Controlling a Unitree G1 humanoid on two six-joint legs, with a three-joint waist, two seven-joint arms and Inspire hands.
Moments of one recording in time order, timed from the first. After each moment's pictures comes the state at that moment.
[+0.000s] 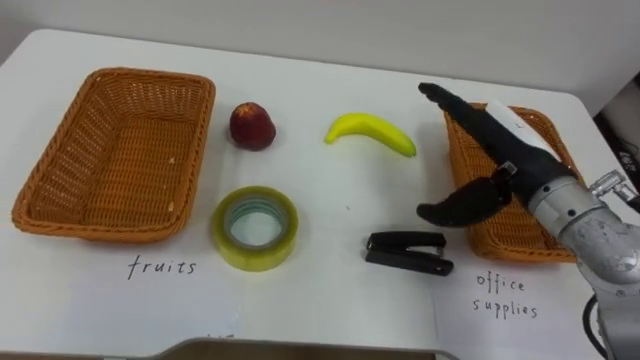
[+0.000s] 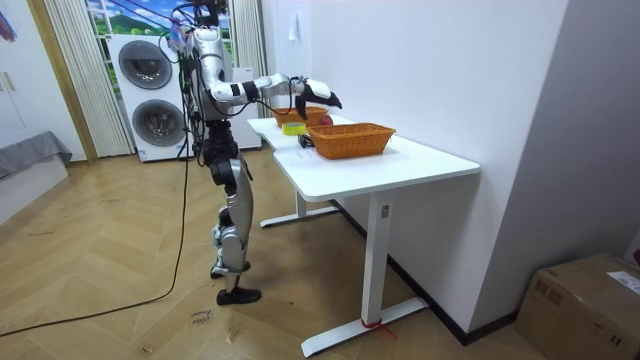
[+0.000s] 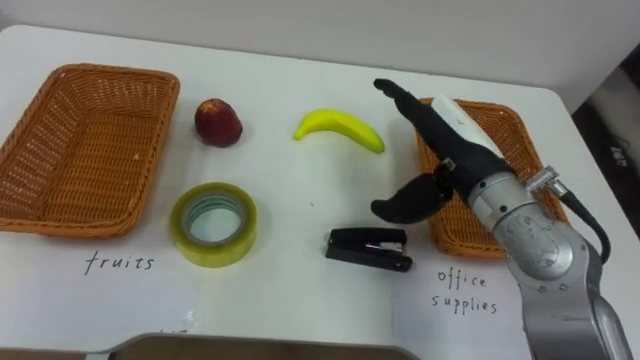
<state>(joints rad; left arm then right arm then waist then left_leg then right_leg) 0.22 0.22 0.13 0.96 0.17 0.04 0.07 -0.03 -0.42 -0.06 -0.21 -0.40 0.09 0.49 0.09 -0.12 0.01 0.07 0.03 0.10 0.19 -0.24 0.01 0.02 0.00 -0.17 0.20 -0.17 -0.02</state>
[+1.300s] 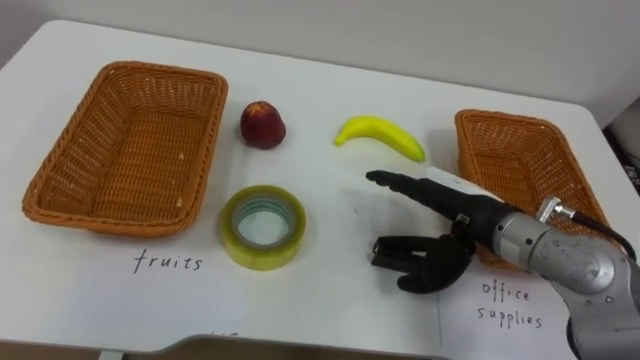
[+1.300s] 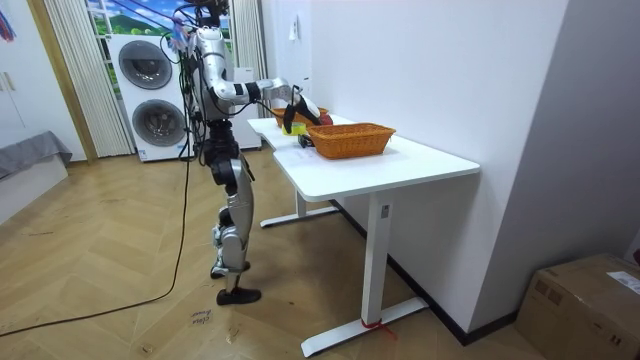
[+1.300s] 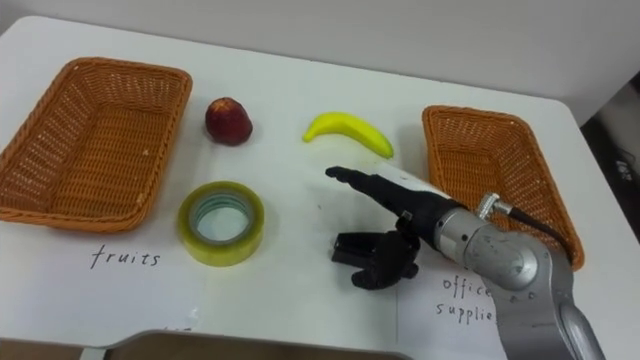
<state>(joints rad) 0.20 0.24 0.09 0.96 0.17 0.04 0.08 -0.01 -0.42 0.06 -0.21 -0.47 0.18 0.75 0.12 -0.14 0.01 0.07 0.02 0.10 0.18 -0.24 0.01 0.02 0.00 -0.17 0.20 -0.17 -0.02</state>
